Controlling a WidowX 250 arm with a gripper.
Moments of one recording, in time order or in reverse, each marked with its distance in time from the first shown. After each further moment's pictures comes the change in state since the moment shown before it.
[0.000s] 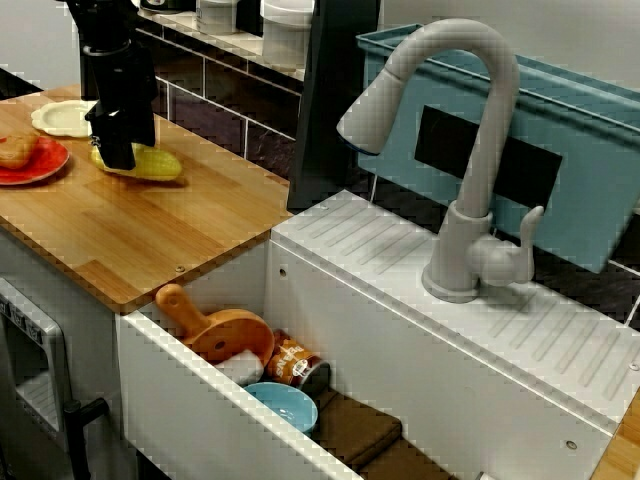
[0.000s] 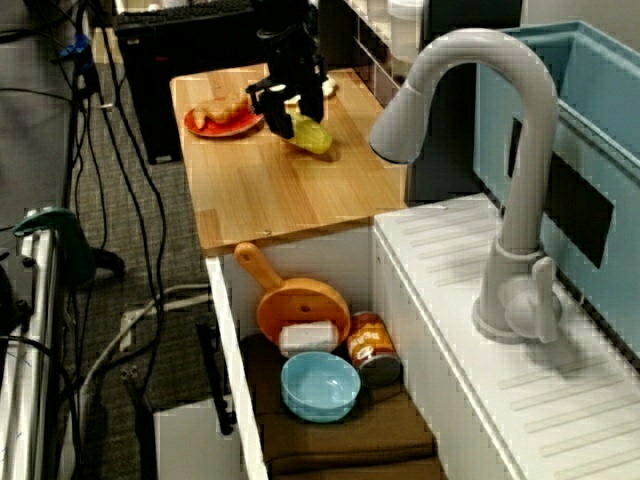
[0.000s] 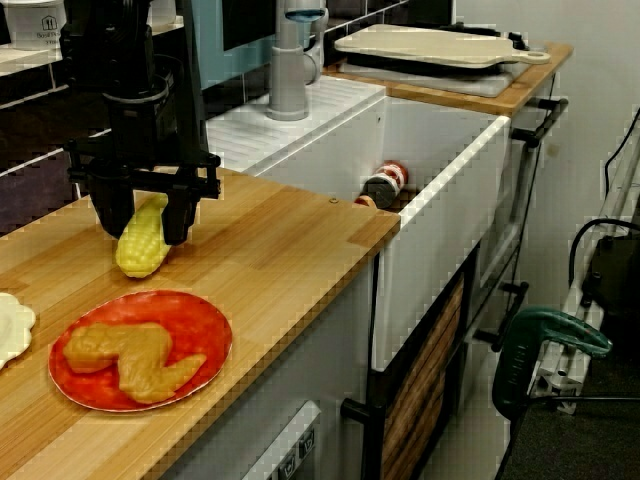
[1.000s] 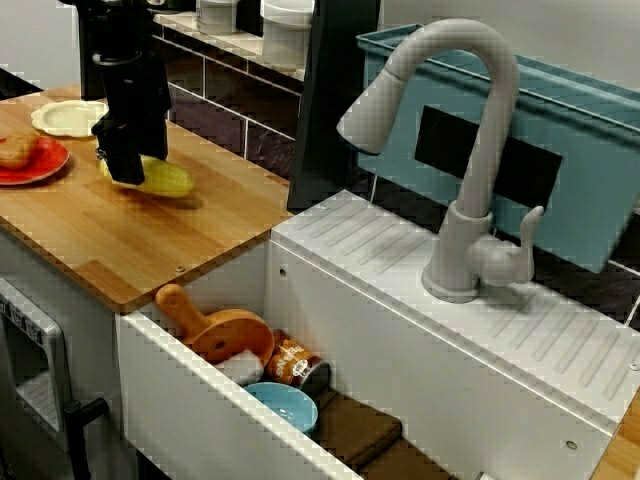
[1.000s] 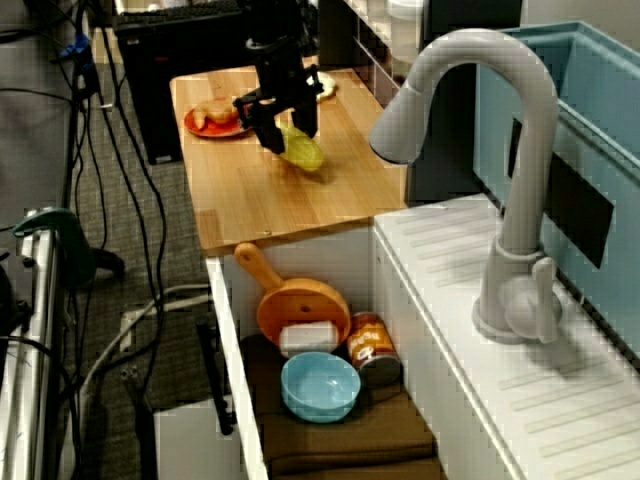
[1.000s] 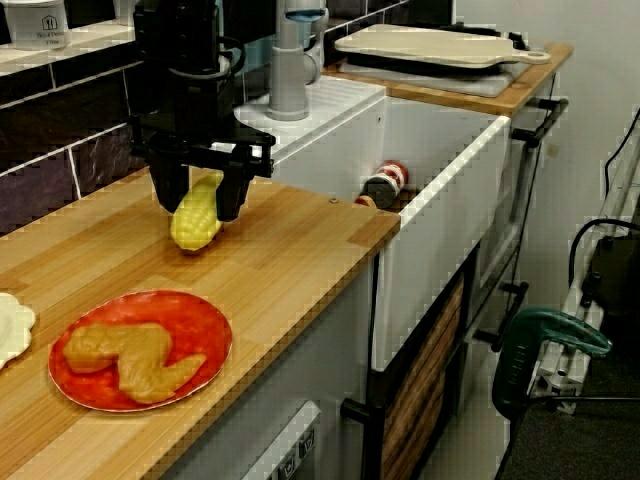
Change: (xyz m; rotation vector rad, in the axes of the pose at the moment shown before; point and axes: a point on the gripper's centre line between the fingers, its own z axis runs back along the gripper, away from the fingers) arm 0.032 -0.032 0.004 0.005 0.020 -0.072
